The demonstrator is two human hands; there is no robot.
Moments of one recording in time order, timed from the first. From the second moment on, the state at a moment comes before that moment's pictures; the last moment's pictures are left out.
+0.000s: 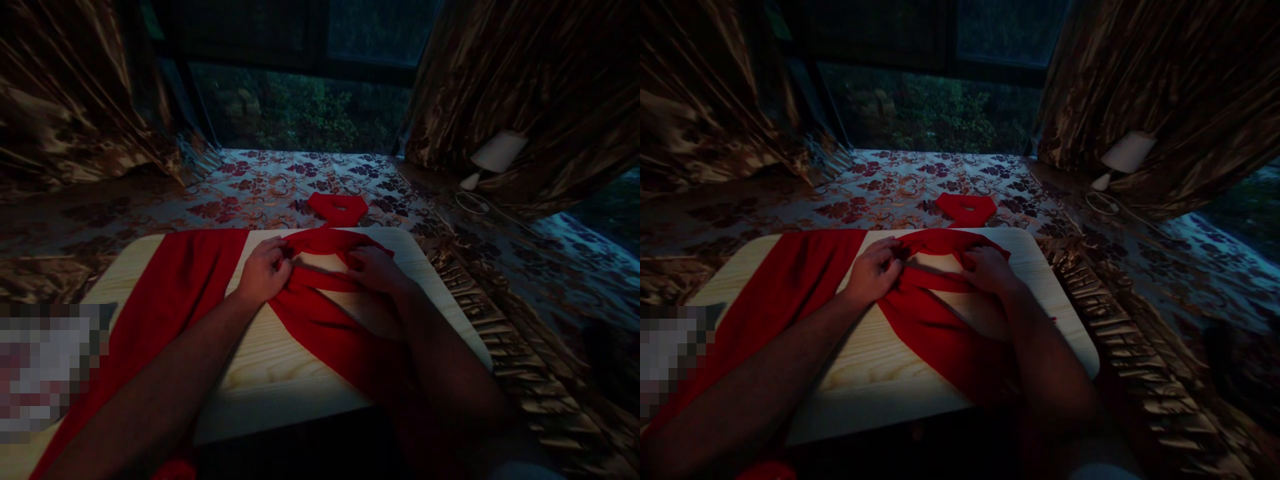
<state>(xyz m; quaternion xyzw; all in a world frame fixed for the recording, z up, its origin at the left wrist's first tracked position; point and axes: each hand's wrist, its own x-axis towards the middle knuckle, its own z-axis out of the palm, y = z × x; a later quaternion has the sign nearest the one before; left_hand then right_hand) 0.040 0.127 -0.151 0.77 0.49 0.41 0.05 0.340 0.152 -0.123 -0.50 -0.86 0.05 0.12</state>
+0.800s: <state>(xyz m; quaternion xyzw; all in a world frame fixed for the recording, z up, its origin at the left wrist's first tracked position) 0.017 0.136 -0.155 0.68 0.48 0.47 0.31 0.285 0.110 -0.118 -0.39 -0.91 0.11 0.10</state>
